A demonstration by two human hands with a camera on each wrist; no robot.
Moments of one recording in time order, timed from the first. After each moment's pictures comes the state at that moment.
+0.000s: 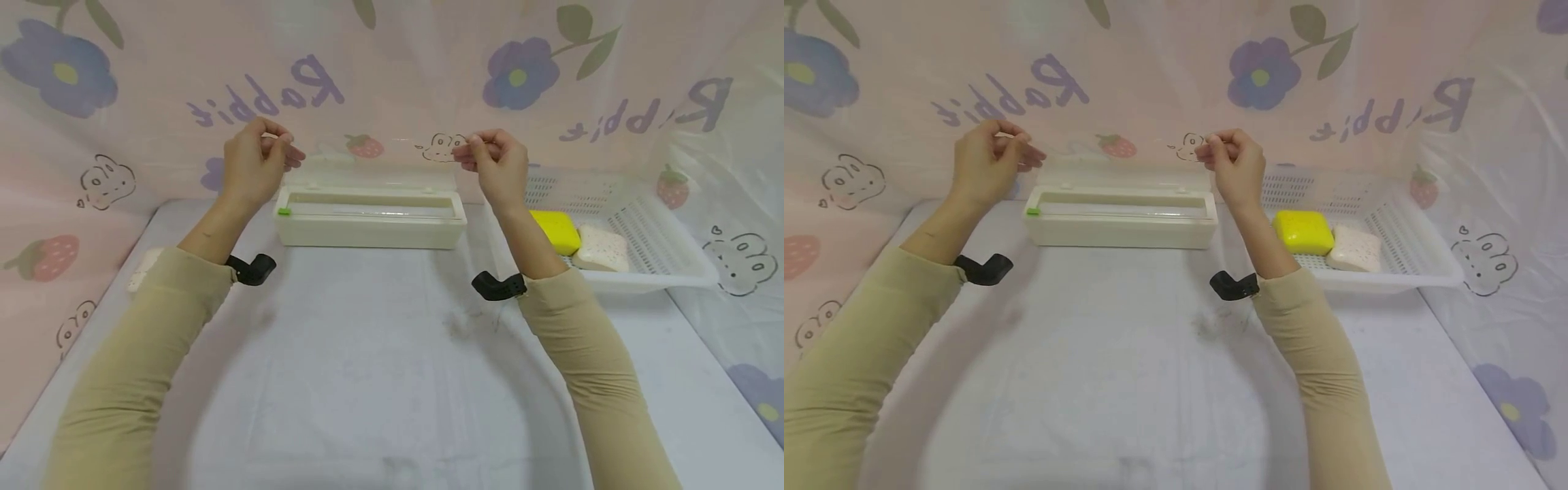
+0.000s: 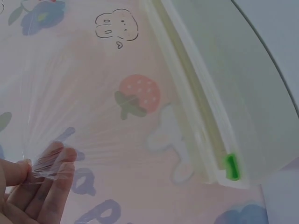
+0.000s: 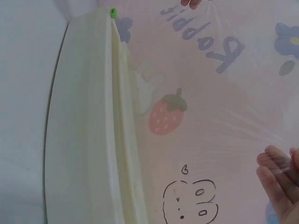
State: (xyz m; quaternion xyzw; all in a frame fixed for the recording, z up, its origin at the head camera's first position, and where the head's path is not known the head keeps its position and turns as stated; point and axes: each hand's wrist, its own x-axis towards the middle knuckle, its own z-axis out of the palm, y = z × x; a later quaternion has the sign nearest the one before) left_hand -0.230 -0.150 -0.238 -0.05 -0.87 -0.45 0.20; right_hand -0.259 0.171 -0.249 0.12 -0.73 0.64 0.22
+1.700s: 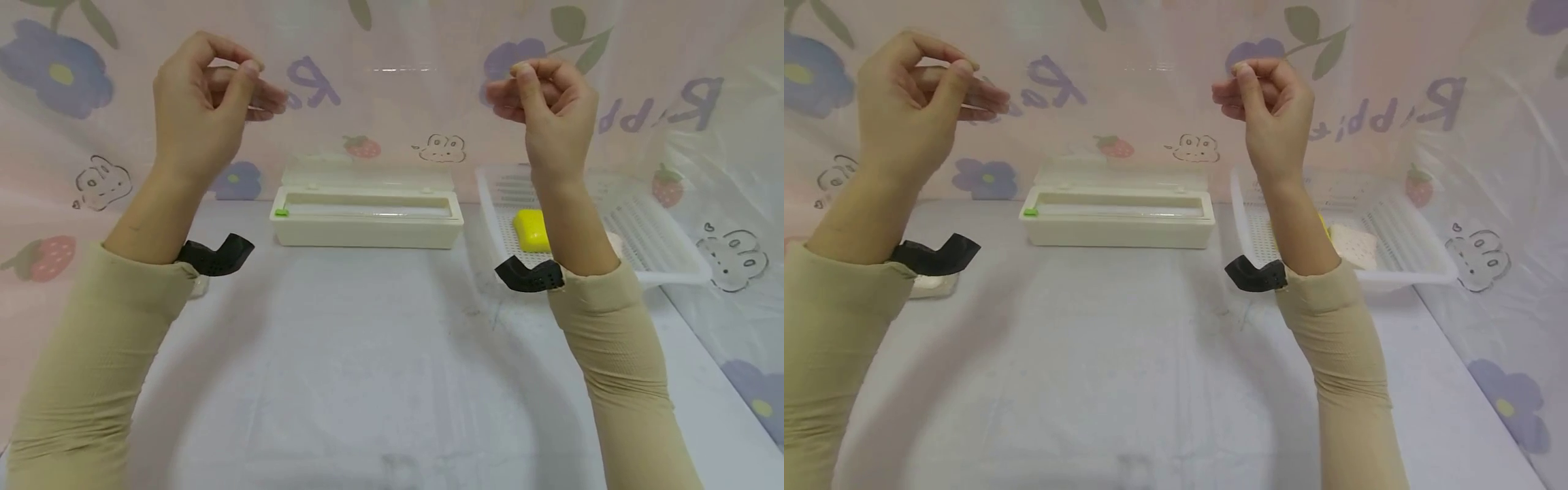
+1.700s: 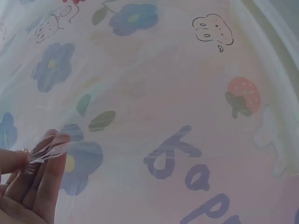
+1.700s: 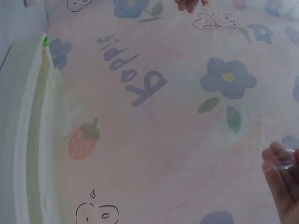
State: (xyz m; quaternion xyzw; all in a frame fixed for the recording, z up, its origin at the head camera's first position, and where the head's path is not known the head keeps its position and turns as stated) left_hand -0.188 -0.150 -0.165 -0.16 -0.75 -0.57 0.28; right_hand -0.219 0.176 -0.169 0.20 -0.58 0.75 0.26
